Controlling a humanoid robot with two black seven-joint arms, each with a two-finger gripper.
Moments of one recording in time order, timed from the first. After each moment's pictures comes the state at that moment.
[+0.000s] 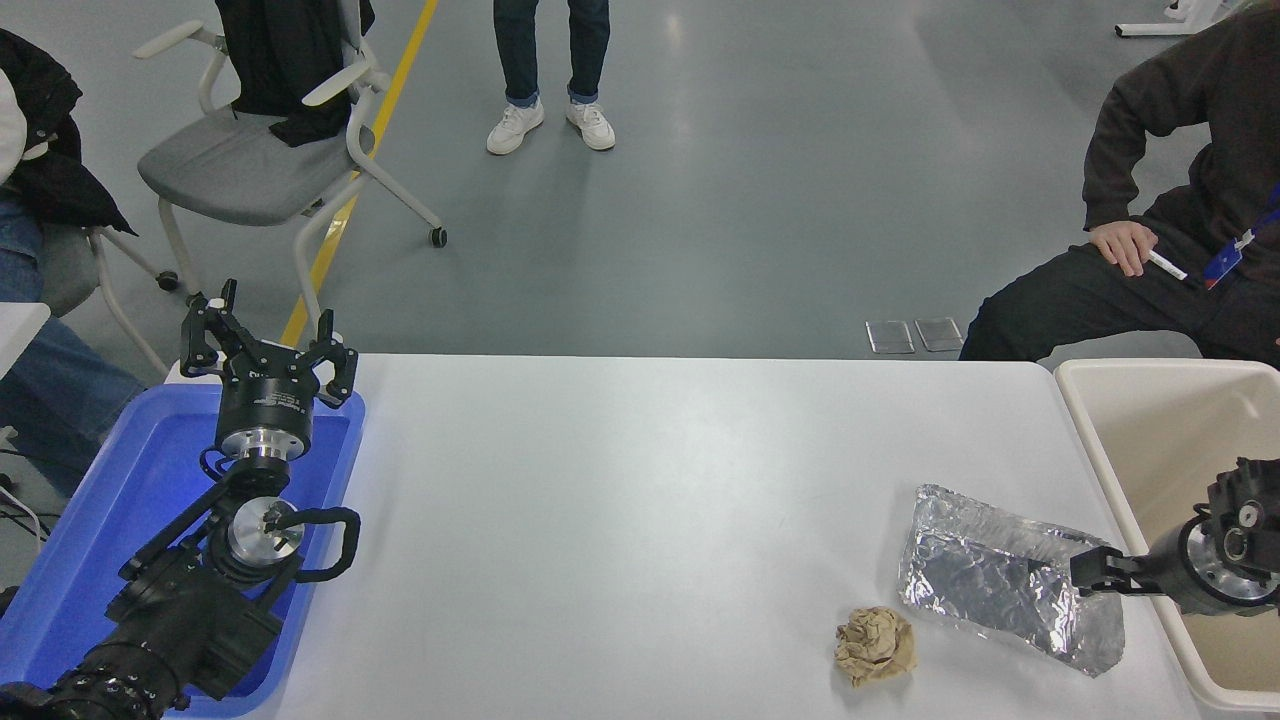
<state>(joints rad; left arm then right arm) -0.54 0.16 -1.09 -0.55 0.03 -0.40 -0.56 1.06 -0.69 -0.71 0.91 -0.73 0.33 -0.09</state>
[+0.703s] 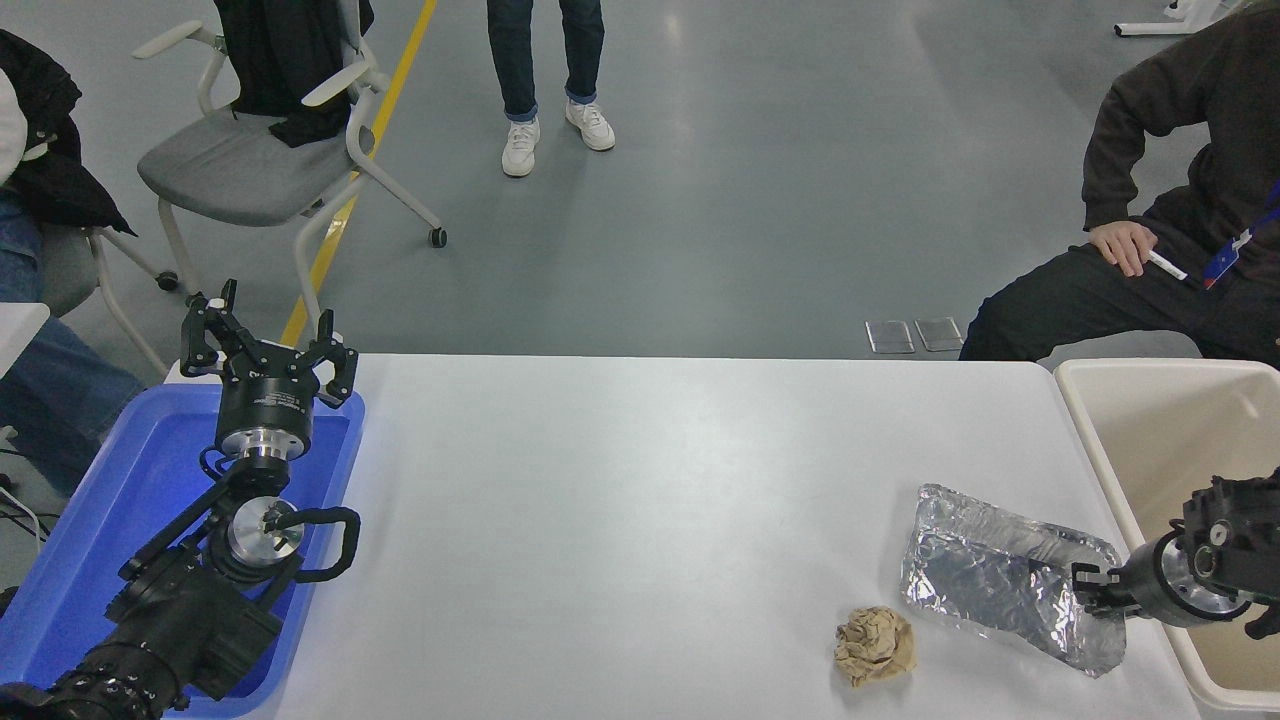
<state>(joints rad) -0.54 0.16 -1.09 -0.55 0.03 -0.40 -0.56 0.99 -0.65 -0.66 0.87 -0.73 0.30 -0.08</state>
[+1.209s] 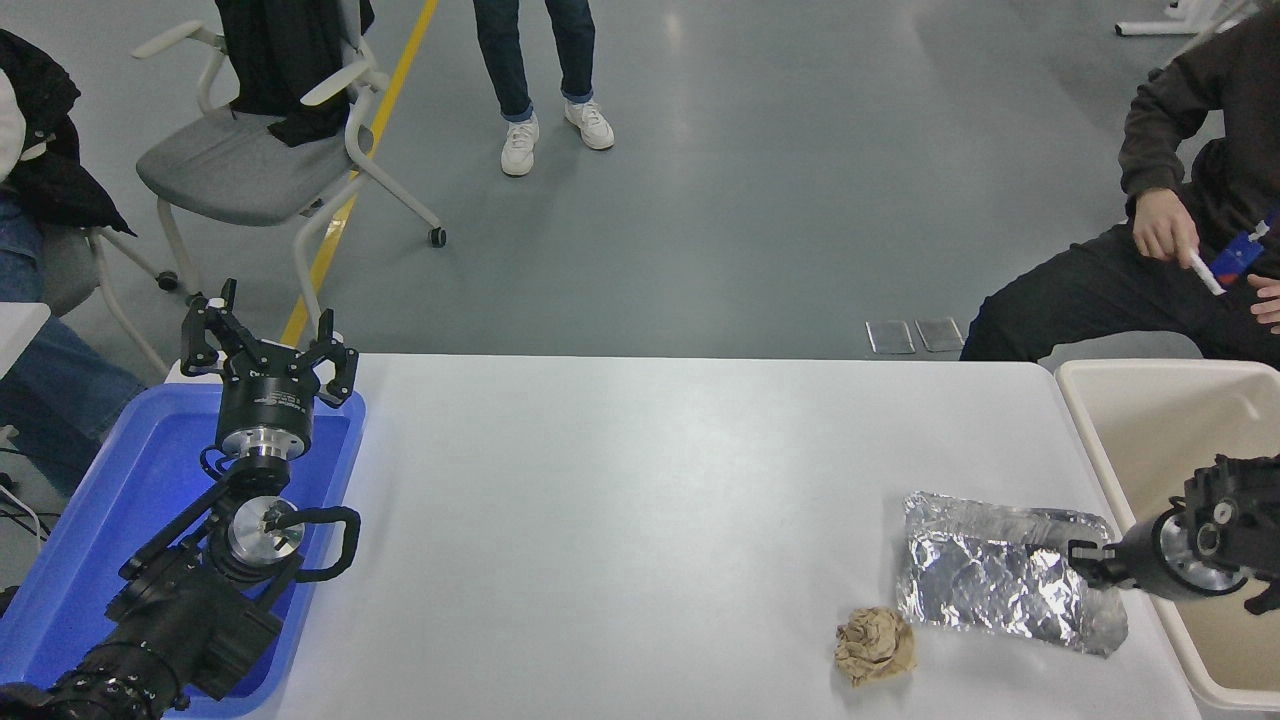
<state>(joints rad) -0.55 0.16 -1.09 -0.55 0.03 -0.40 -0.56 1.18 -0.74 -0.72 0.99 -0.71 0.31 -0.08</state>
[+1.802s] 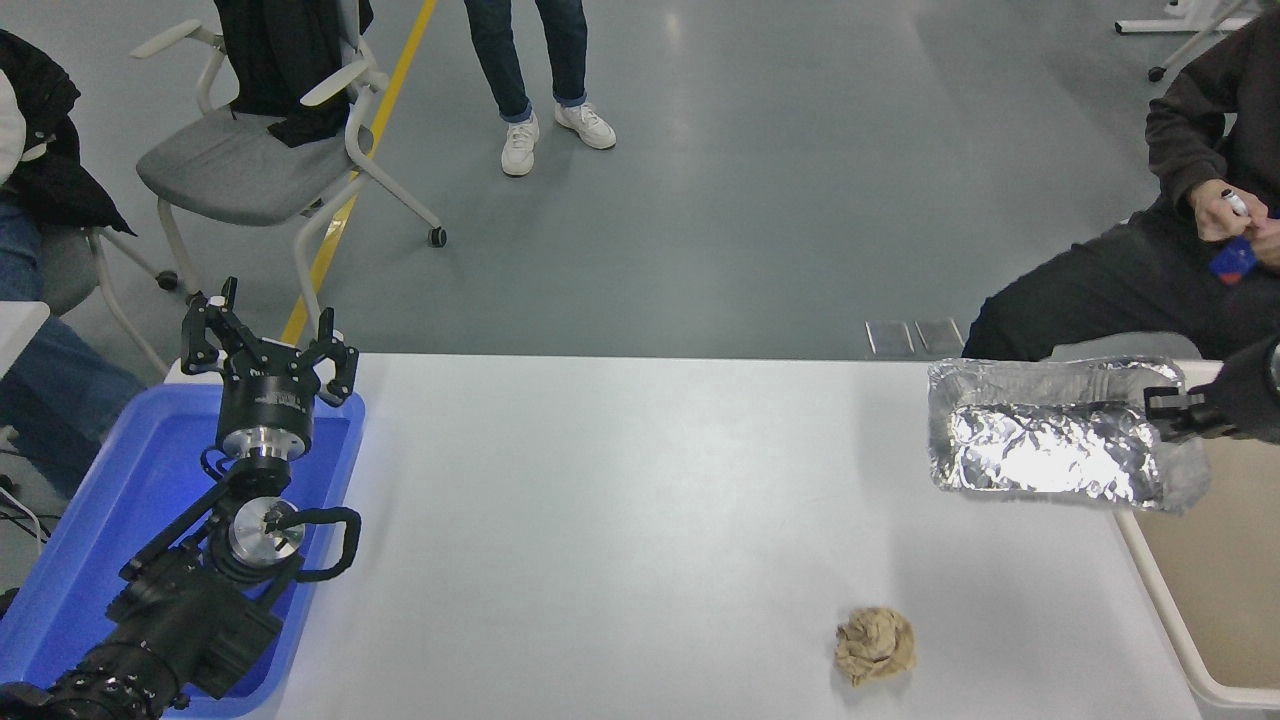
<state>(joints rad) -0.54 0.16 -1.09 -0.55 0.03 -0.40 -0.56 2.13 -0.79 -1.30 1.35 -0.67 0.47 -0.09</state>
